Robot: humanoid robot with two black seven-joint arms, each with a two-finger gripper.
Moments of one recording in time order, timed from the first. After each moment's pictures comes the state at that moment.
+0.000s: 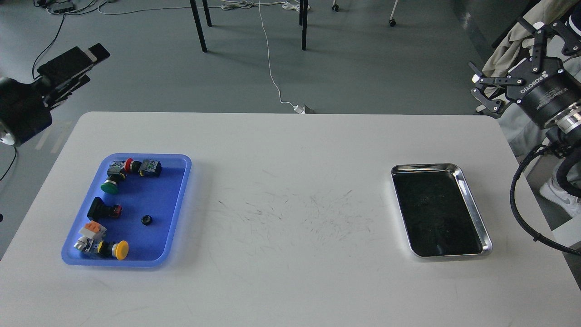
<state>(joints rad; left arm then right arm) -0.26 1.04 -1.20 -1.69 1.13 -0.17 -0.03 0.56 -0.75 0.93 1.13 0.22 0.44 0.06</state>
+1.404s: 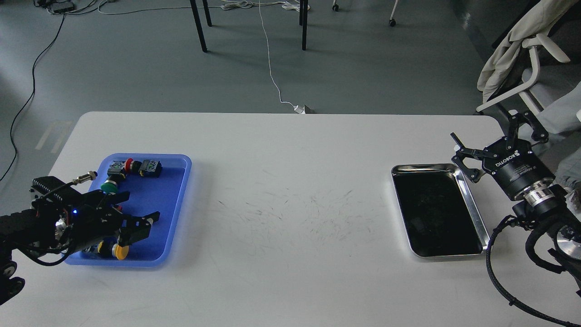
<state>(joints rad) -0.26 0.92 -0.69 -1.38 2.05 -0.05 -0.28 0.28 -0.63 0.96 1.13 0.26 0.49 0.15</state>
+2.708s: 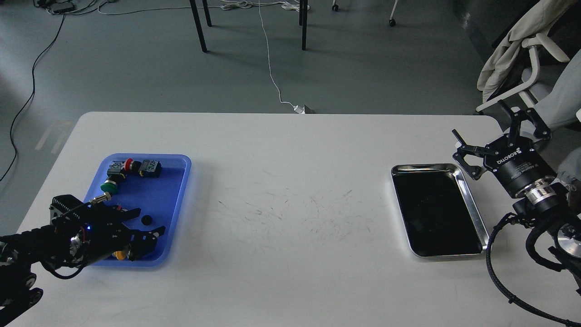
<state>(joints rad) -0.27 0.80 -0.63 -1.18 2.13 0.03 -0.34 0.28 -0.63 0.97 1.14 0.26 0.49 0.15</state>
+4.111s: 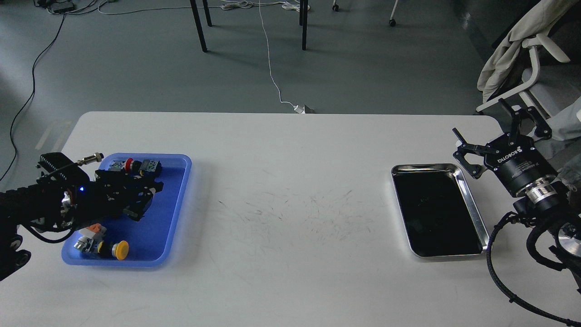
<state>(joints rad) -0.47 0.95 -0.63 -1.46 2.04 -0.09 -0.33 0.28 -0.64 0.98 1.14 0.26 0.49 0.15</state>
